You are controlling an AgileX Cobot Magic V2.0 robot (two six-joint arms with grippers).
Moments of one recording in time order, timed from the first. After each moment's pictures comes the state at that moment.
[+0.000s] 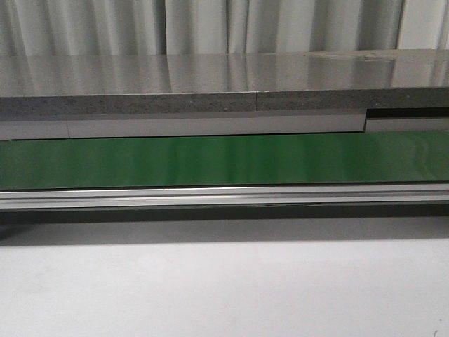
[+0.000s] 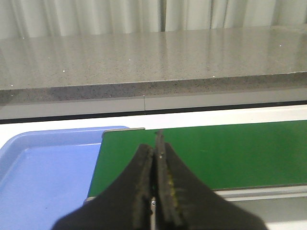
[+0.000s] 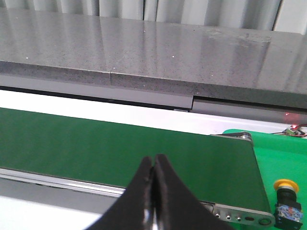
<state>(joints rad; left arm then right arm) -0.01 0.24 -0.22 -0.24 0.17 0.25 0.06 0.26 -0.37 0.21 0.33 -0.26</state>
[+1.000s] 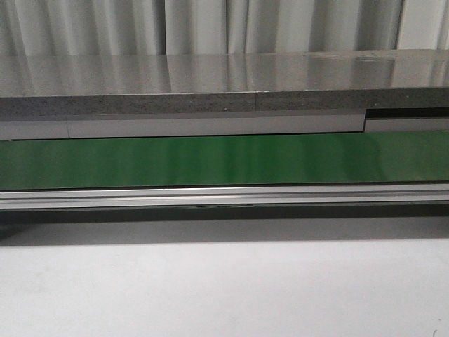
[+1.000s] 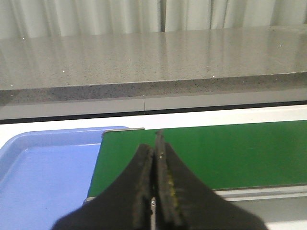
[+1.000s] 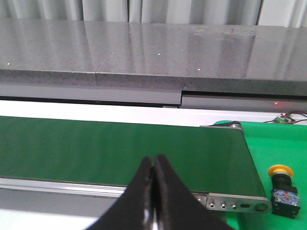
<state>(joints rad) -0.01 0.24 -0.22 -0.24 0.17 0.25 0.06 0.22 -0.23 0.09 0.20 -0.07</state>
